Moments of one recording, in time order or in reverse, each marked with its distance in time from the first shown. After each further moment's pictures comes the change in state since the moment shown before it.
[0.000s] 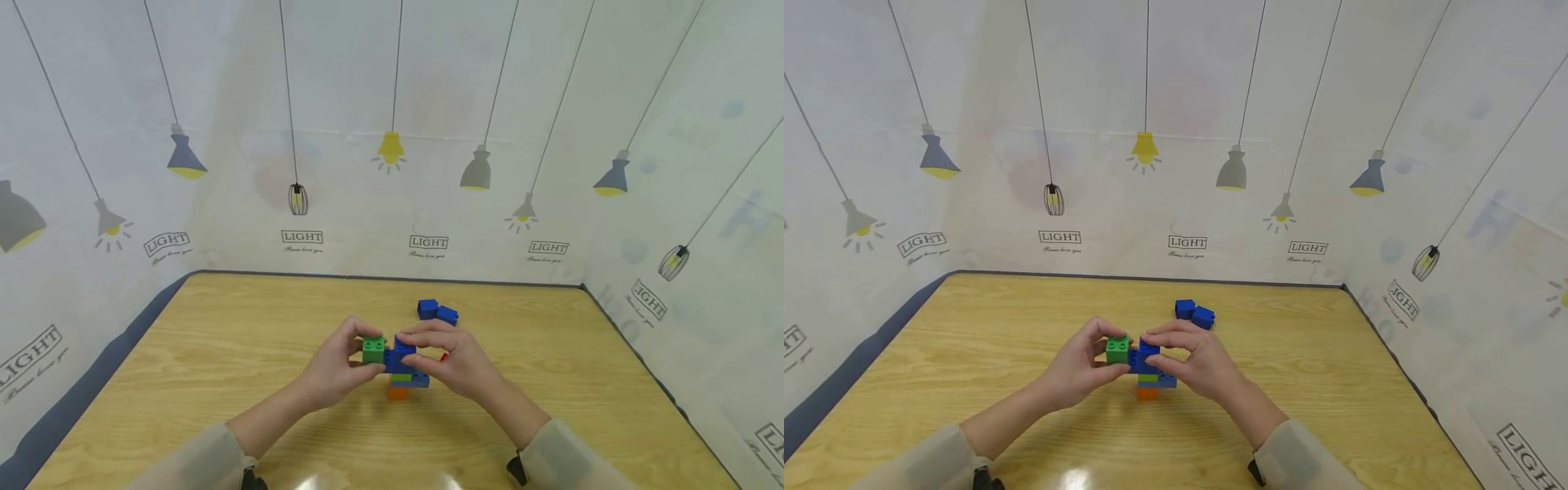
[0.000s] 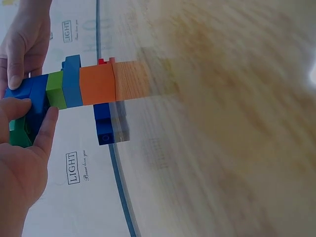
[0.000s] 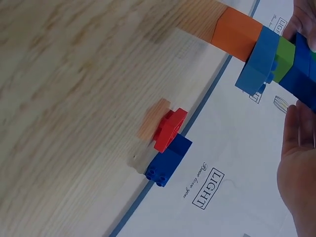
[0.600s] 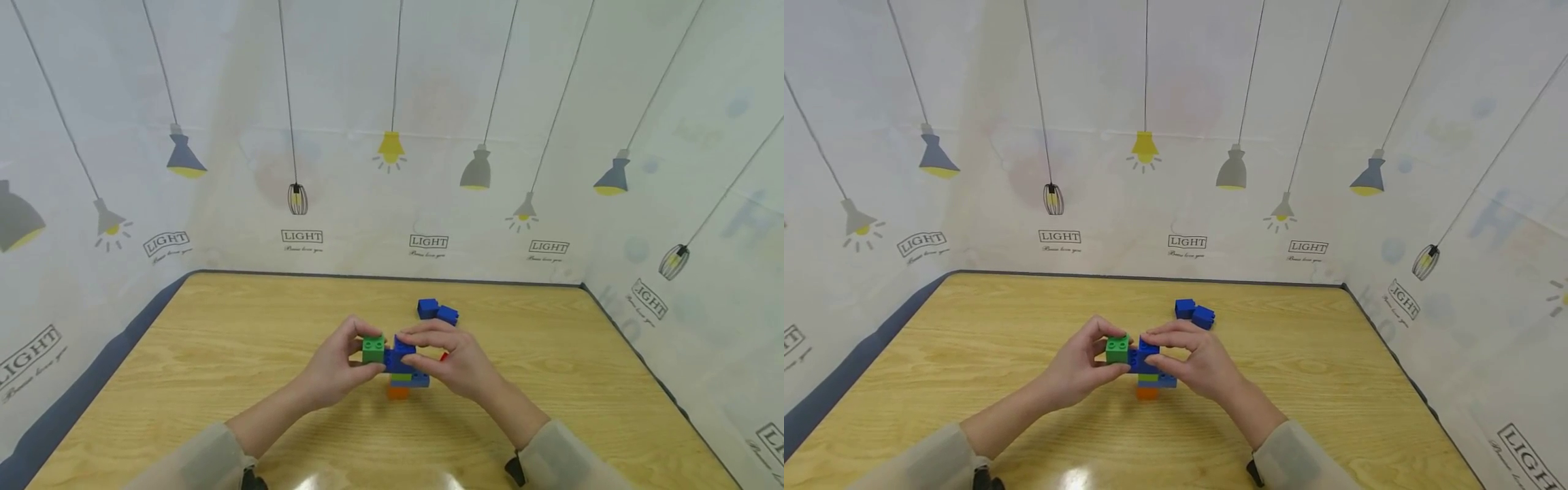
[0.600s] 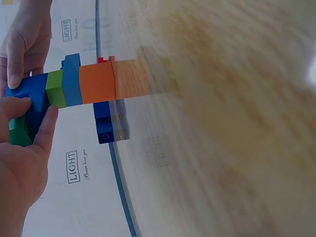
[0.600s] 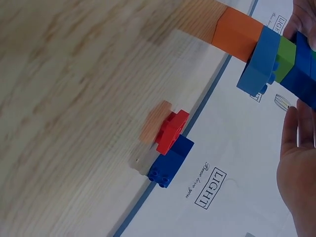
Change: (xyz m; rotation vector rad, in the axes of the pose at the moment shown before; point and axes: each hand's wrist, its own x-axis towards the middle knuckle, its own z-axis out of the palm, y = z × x) left_hand 0.000 0.000 0.000 0.000 -0.002 -0.008; right_hand -0.002 0.002 0.002 0.031 0.015 0.007
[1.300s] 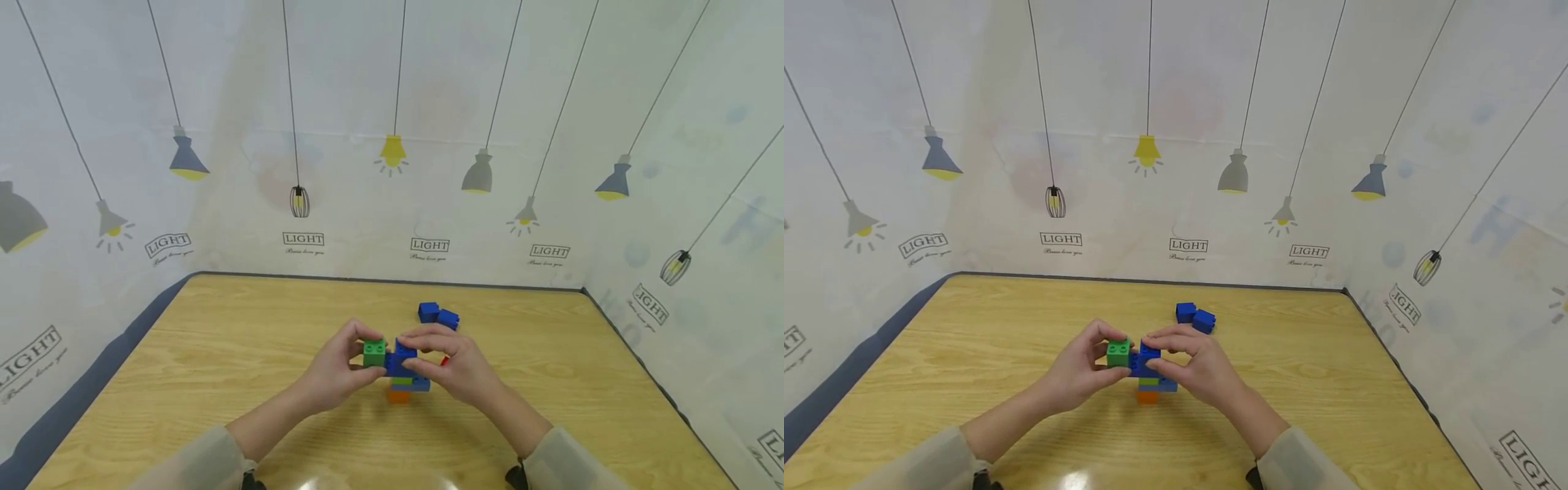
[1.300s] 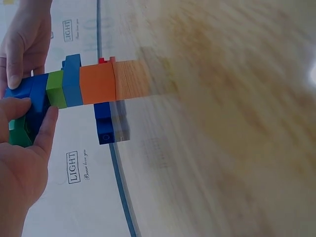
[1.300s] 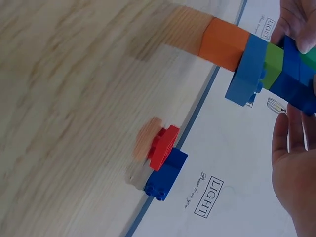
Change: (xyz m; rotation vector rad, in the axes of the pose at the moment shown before) left_hand -0.001 0.002 -0.001 -0.026 -0.003 0.005; right_hand 0.000 -0.007 0.001 -0.015 -0.014 0.077
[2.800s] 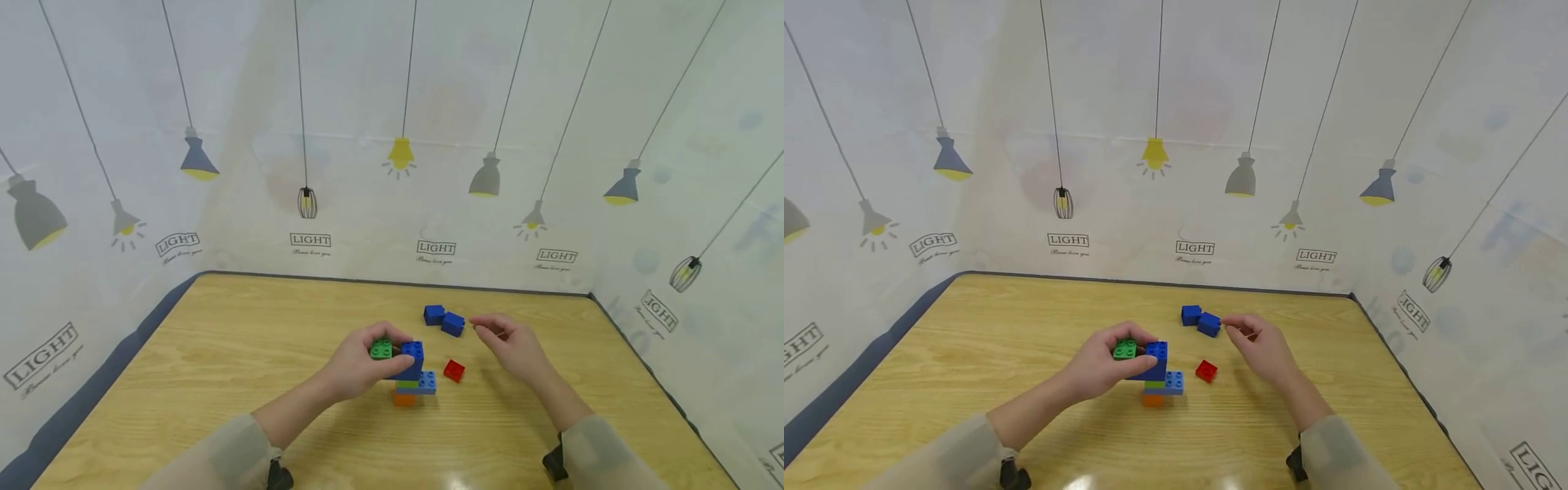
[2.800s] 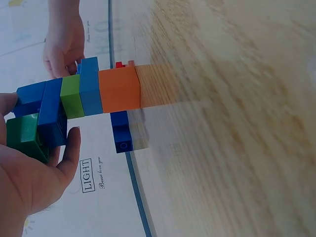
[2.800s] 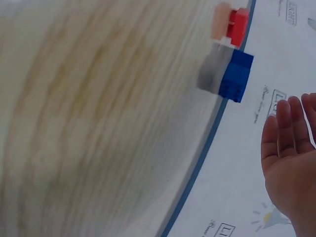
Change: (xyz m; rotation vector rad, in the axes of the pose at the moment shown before) left_hand 0.021 0.015 0.012 0.006 0.002 -0.201; right_hand -0.020 0.076 -0.068 -0.097 0.123 0.477
